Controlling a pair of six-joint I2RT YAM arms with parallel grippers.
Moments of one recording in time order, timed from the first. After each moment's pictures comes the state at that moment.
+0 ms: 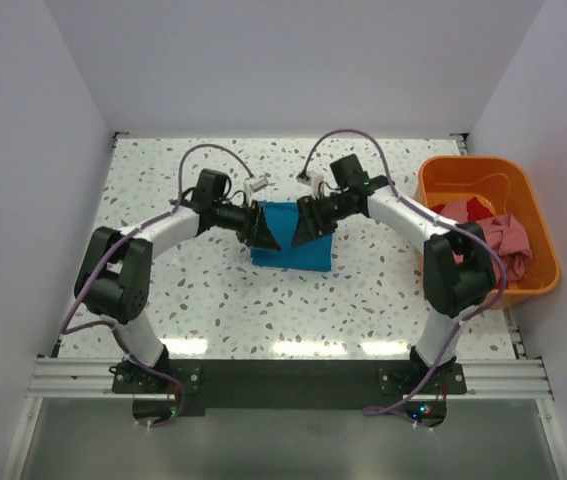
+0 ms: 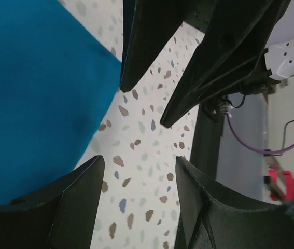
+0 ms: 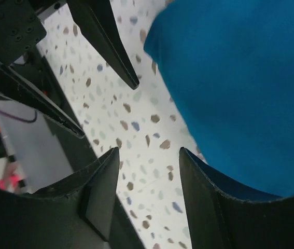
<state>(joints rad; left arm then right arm) -0.33 1.73 1.11 -0.20 1.07 -0.05 0.42 1.80 1.42 -0.61 -0.75 0.04</state>
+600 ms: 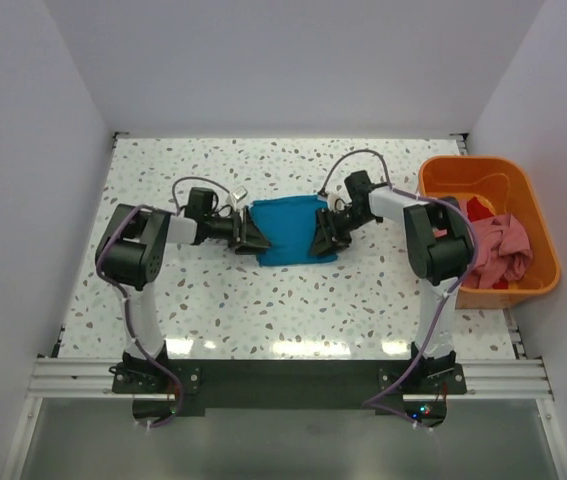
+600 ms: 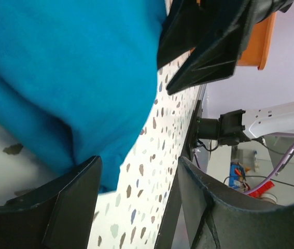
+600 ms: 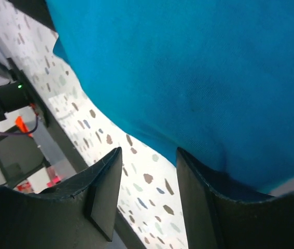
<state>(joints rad) -0.22 2.02 0.97 0.24 1.13 -0.57 0.29 2.09 1.36 -0.65 -0.82 0.08</state>
